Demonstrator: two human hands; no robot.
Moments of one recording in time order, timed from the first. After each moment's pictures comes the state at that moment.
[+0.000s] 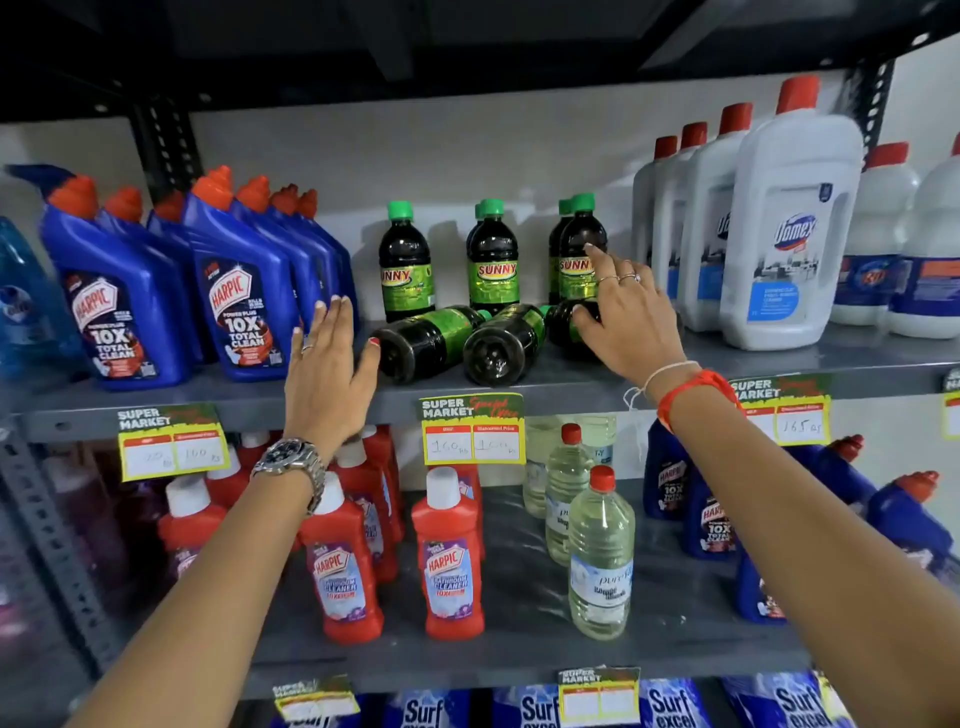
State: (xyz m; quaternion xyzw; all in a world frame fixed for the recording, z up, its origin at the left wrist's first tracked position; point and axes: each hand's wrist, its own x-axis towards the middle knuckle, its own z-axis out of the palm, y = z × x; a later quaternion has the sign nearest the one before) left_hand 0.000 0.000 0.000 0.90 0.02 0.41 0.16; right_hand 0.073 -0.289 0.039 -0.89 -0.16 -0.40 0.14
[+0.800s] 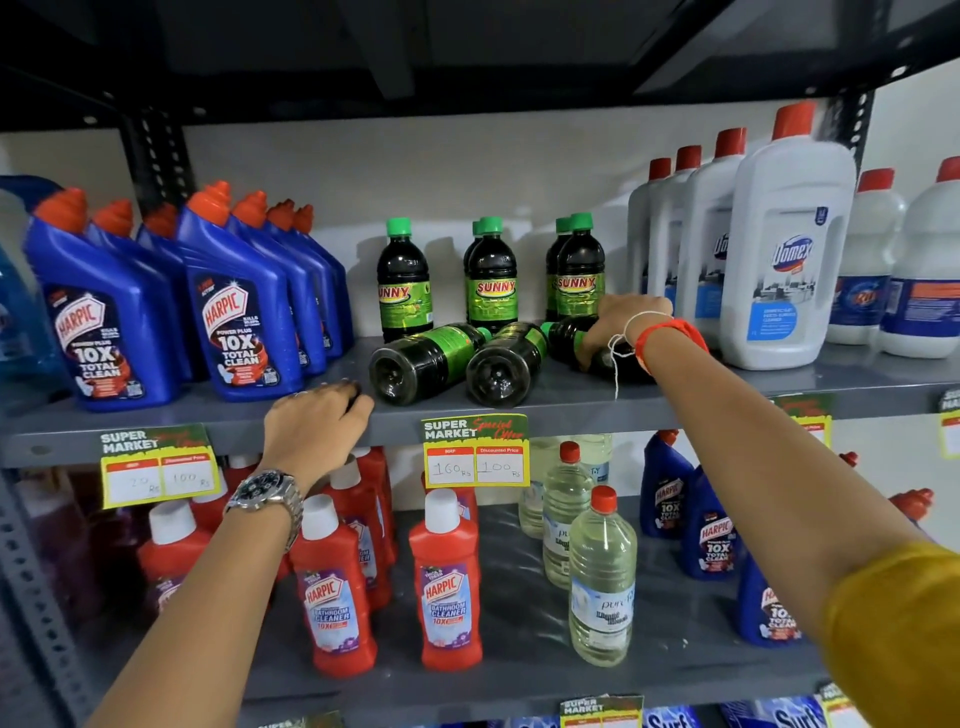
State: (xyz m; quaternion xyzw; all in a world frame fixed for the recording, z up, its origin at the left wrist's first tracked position) left_hand 0.001 0.019 -0.011 0.93 0.04 0.35 -0.02; right_hand 0.111 -0.283 0.081 -0.99 -0.01 -0.10 0.03
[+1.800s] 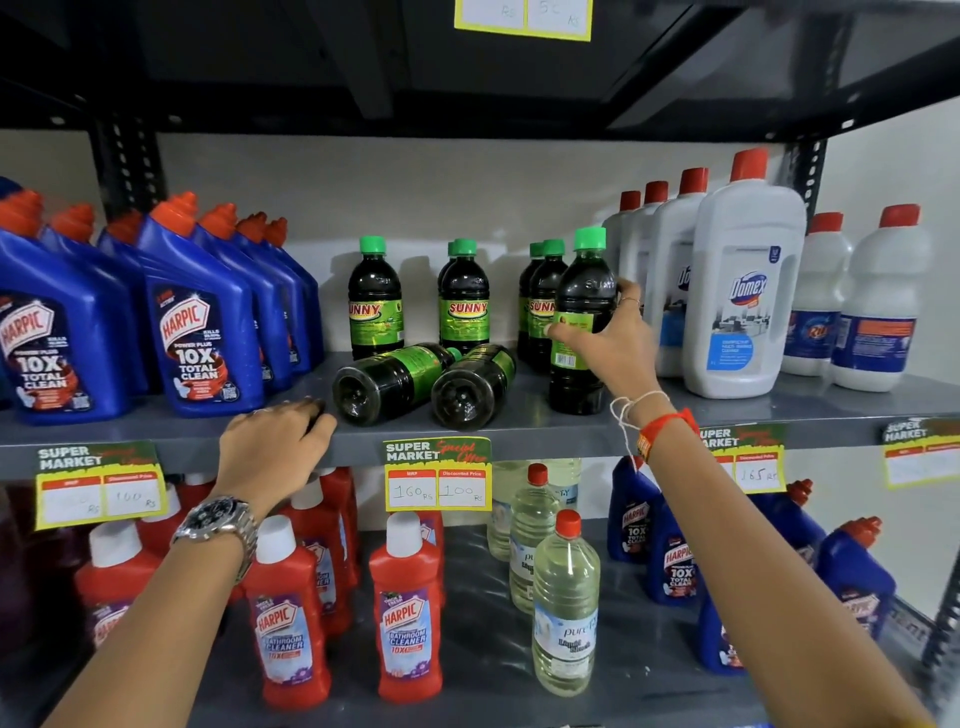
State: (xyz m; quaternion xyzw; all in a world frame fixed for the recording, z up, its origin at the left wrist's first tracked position) left_hand 0.003 0.021 -0.015 0.93 0.04 0.35 -0.06; right_hand 0.090 -0.300 0.053 -0.79 -0.08 -0.37 0.48
